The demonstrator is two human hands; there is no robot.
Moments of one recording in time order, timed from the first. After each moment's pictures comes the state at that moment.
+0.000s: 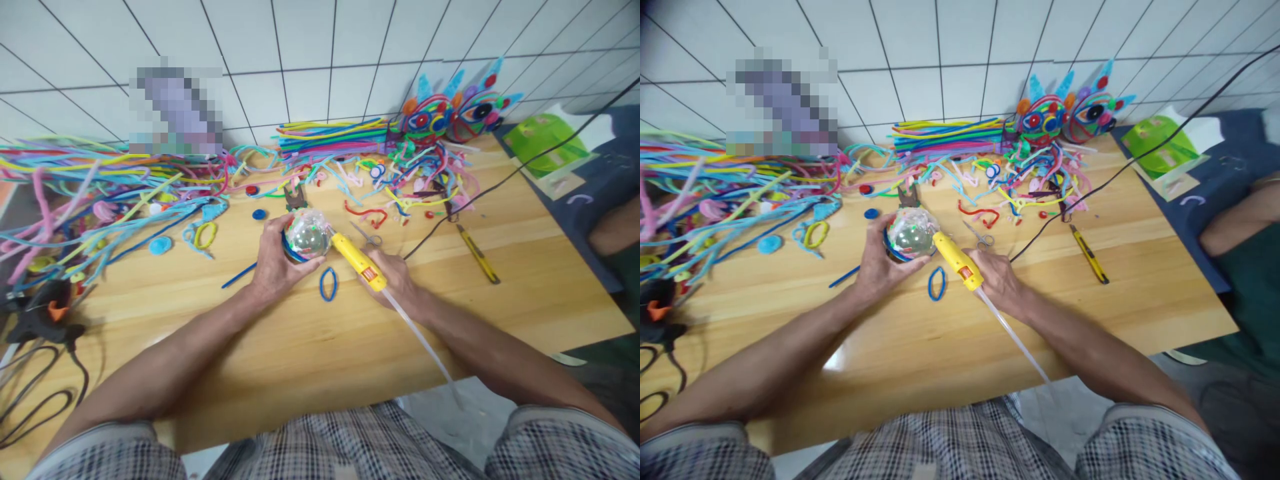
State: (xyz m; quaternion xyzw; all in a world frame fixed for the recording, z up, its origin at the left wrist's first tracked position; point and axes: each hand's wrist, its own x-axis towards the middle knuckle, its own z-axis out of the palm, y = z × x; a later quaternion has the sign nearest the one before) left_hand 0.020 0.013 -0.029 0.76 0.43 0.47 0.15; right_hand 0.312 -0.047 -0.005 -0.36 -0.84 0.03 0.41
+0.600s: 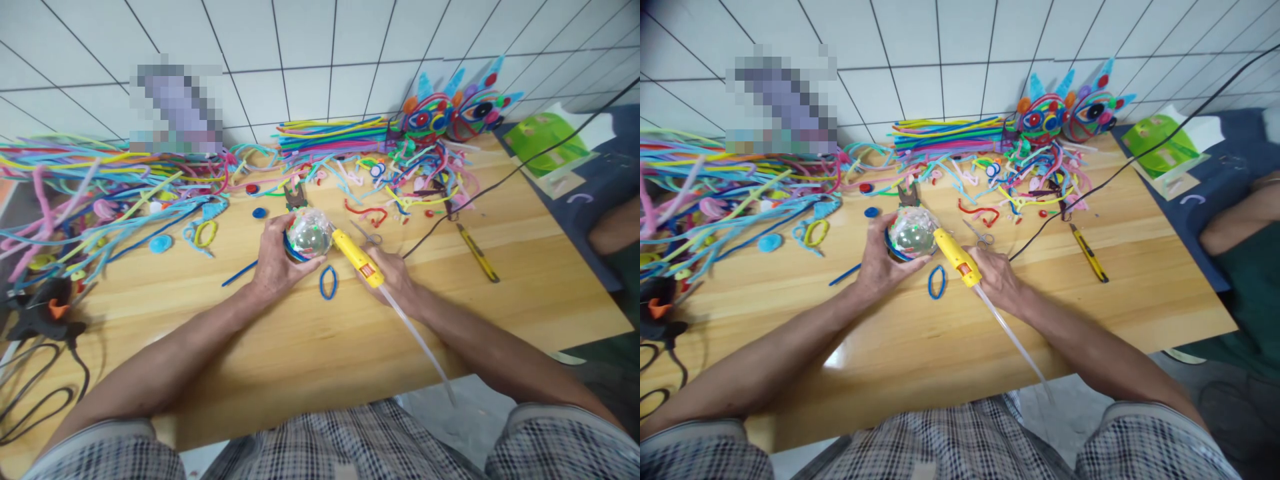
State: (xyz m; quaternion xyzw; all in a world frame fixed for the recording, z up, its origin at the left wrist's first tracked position) left_hand 0.023 0.013 -0.028 0.77 0.40 0.48 0.13; right_hand 0.309 -0.044 -0.004 -0.37 -0.83 0.03 0.41
